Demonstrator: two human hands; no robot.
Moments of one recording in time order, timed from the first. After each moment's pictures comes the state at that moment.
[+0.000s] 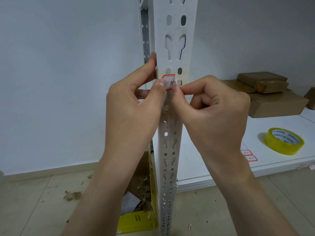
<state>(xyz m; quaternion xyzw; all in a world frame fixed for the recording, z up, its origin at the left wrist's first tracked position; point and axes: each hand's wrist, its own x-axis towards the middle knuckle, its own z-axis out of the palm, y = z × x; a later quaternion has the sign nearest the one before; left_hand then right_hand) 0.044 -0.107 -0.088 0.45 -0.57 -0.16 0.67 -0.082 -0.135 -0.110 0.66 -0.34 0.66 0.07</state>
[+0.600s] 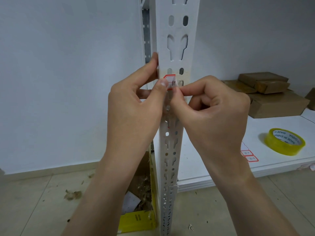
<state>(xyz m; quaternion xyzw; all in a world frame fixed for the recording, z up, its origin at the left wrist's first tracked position) 0.044 -0.106 -0.086 0.45 -0.58 -0.17 0.66 -0.079 -0.132 -0.110 0.67 -0.33 0.67 0.05</state>
